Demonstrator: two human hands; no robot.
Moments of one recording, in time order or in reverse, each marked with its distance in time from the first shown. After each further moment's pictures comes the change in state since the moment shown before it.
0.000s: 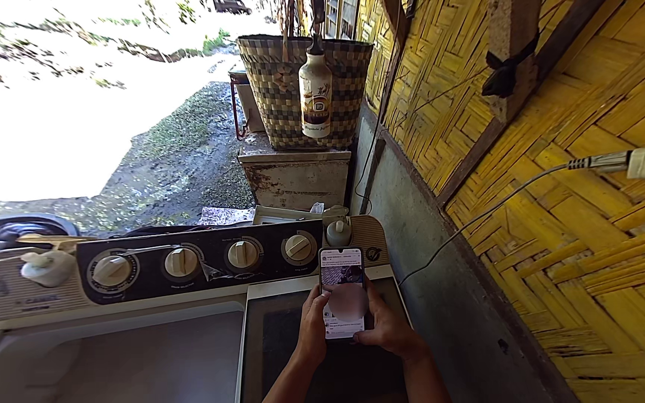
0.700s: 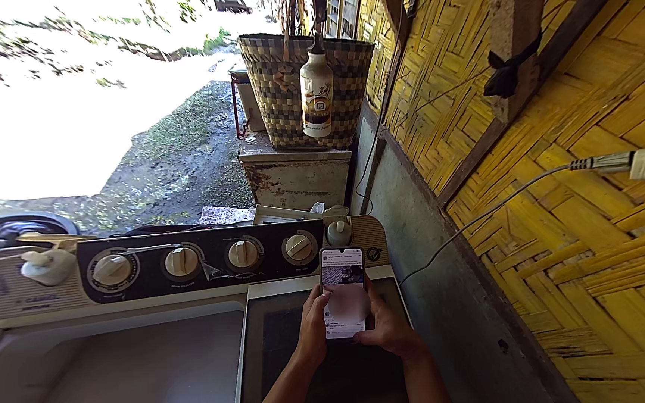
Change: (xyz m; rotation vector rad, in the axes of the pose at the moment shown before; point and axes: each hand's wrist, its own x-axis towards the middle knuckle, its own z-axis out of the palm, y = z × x) left_hand 0.000 0.000 0.000 0.009 0.004 -0.011; right_hand 0.000 0.002 -0.001 -0.005 0.016 0.017
